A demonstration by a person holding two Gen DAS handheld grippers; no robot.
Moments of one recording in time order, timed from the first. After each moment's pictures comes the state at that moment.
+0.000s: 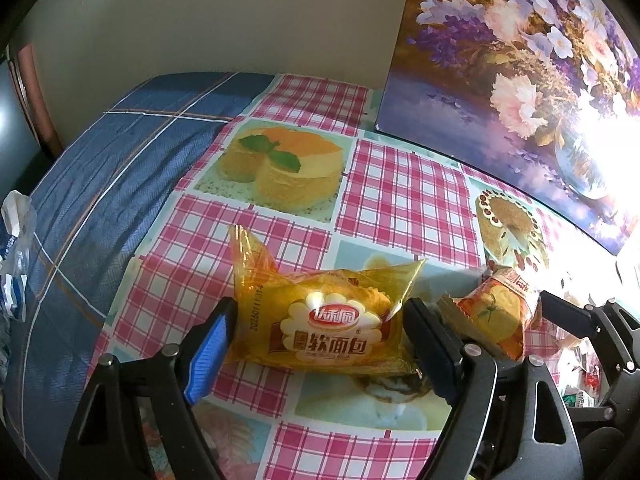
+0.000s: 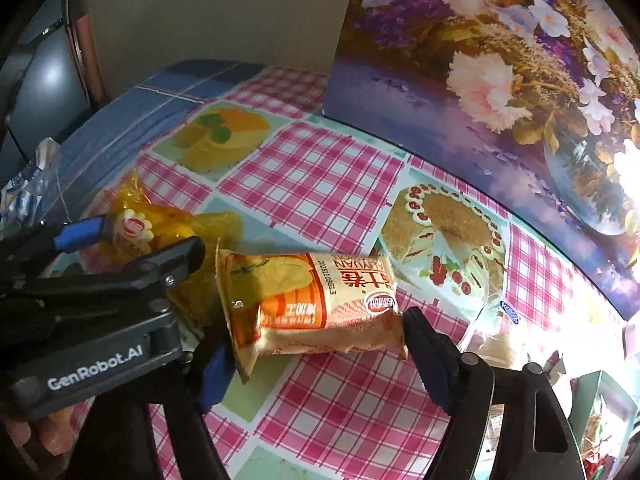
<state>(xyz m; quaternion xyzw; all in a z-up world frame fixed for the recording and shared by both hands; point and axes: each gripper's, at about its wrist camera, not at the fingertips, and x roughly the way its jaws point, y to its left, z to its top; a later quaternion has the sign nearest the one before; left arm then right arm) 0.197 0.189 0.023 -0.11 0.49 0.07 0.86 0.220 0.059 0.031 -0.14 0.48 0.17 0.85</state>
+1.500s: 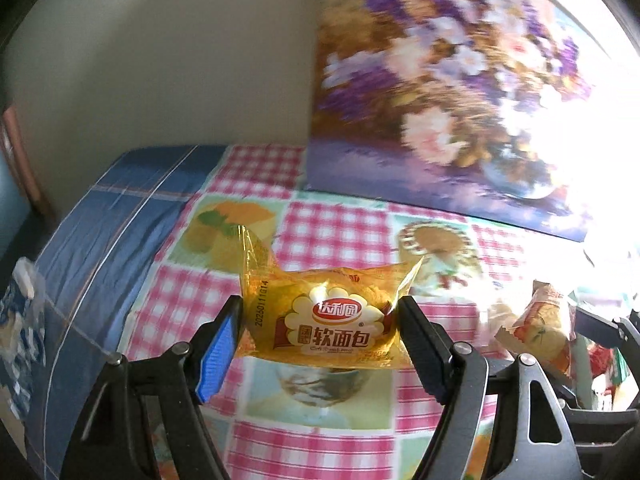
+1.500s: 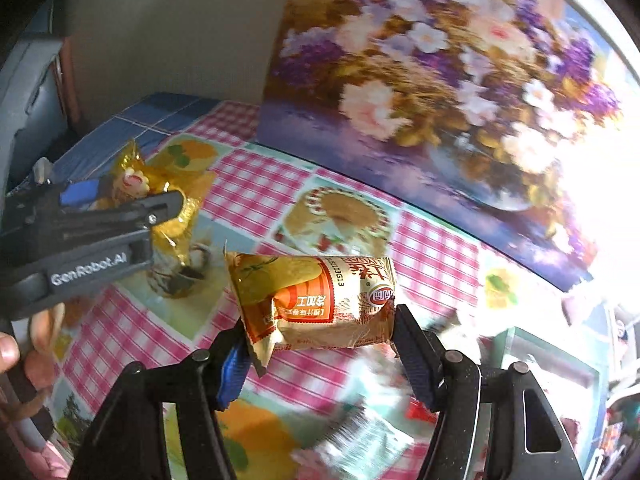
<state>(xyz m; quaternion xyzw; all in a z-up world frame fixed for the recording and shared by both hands) 0.188 0.130 0.090 -0.05 0.42 0.02 0.90 0.172 -0.019 0.089 -0.15 0.44 0.10 0.88</state>
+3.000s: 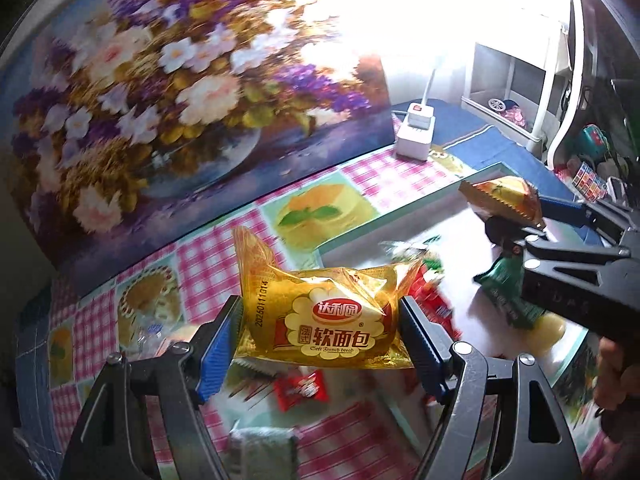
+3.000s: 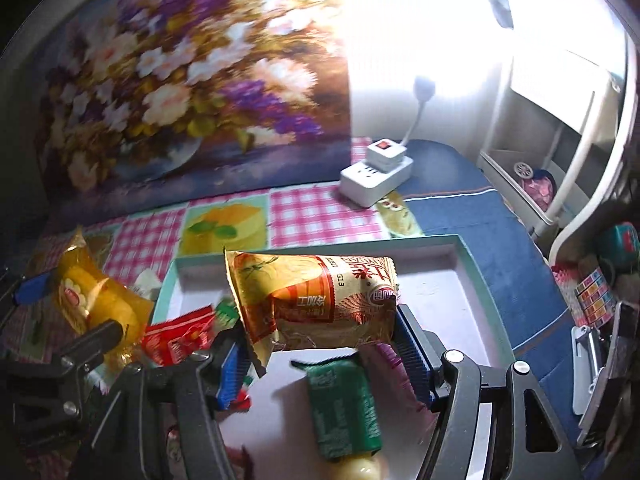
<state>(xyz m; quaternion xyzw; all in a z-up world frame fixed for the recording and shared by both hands) 0.170 -0.183 0.095 0.15 0.43 -0.21 0.86 0.122 -0.331 0.073 0.06 0.42 -0.11 0.90</state>
